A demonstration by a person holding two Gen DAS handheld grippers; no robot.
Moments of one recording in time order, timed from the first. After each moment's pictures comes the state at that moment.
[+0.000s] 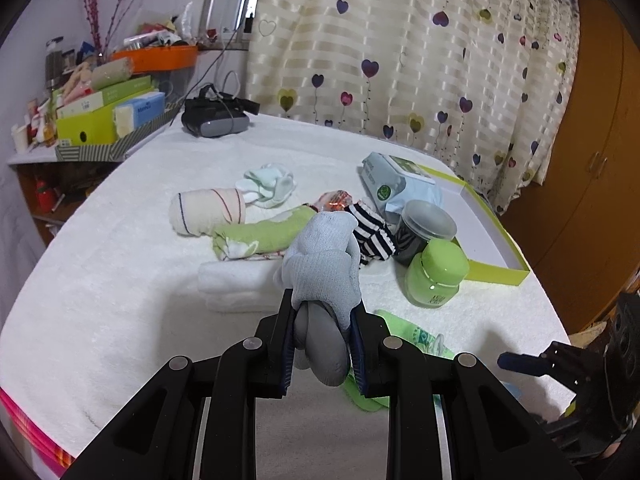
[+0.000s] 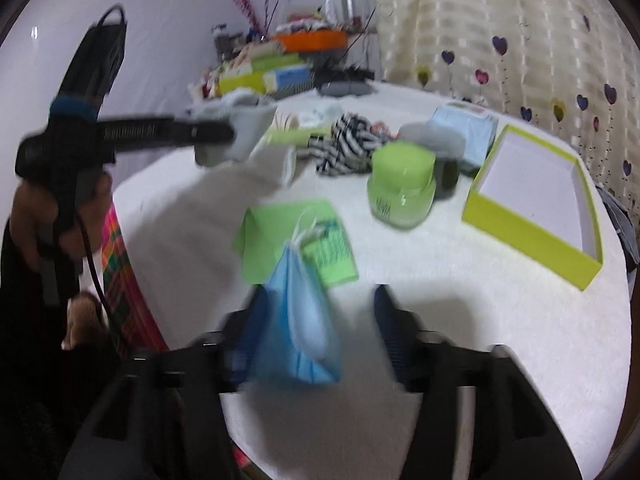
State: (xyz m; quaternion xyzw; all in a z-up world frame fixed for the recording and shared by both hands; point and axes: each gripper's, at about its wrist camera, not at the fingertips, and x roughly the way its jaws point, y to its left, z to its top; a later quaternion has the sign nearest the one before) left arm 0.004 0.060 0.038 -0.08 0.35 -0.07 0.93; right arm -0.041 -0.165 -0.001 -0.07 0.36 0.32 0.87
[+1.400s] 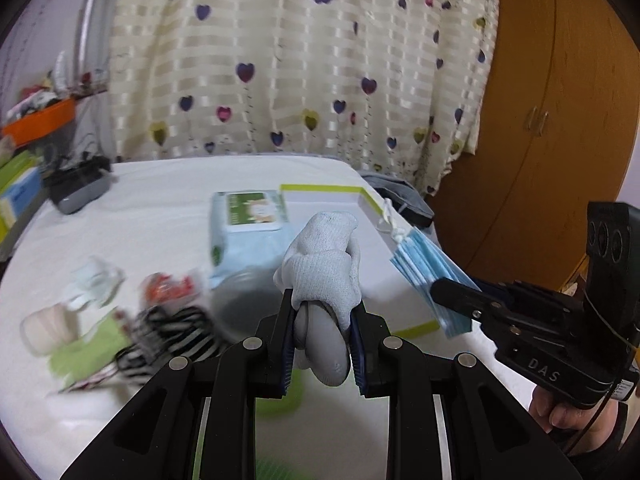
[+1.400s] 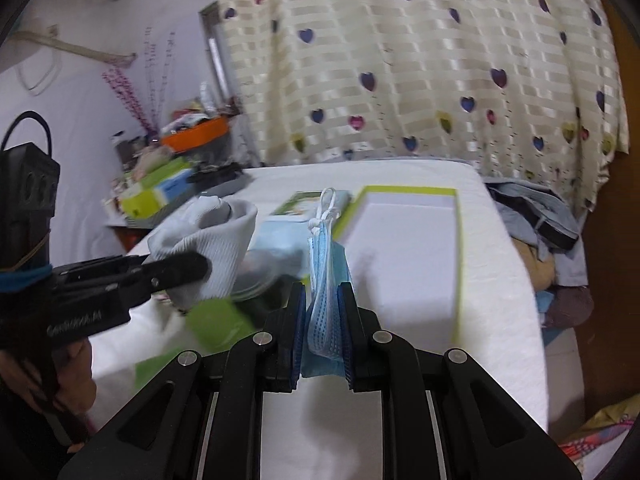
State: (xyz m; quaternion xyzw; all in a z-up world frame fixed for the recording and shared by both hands) left arm 0.088 -0.108 0.074 -0.01 0.33 -0.21 0.92; right arm 0.062 -0.277 0.059 0.07 0.30 0.16 0.94
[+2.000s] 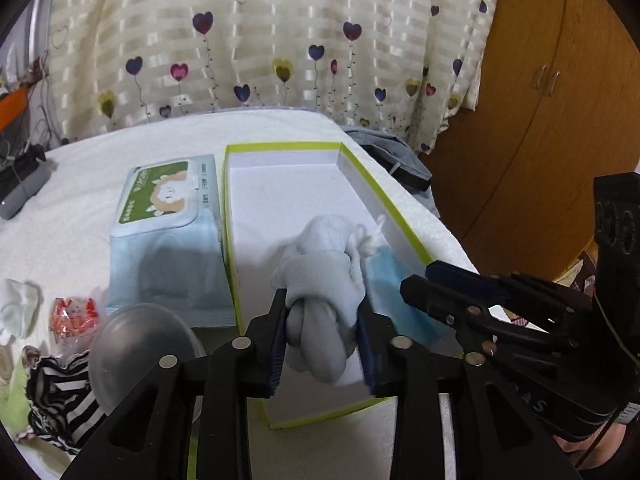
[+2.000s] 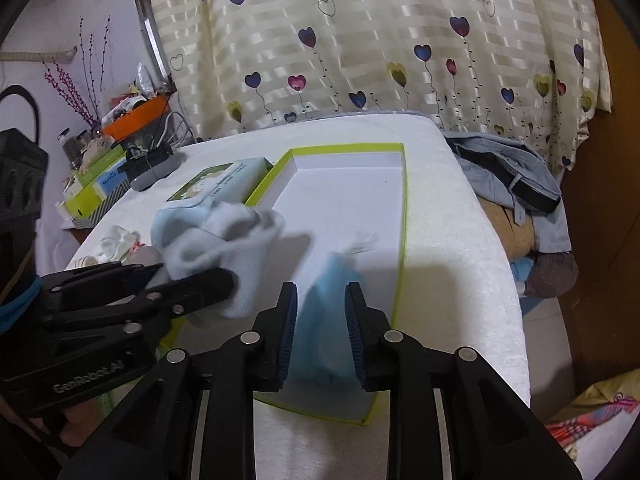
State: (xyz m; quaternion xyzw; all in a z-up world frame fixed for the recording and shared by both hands) left arm 0.161 -0.182 0.026 0.01 0.40 -0.23 0.89; right arm 0.117 -0.315 0.016 0.08 0.36 0.11 0.92
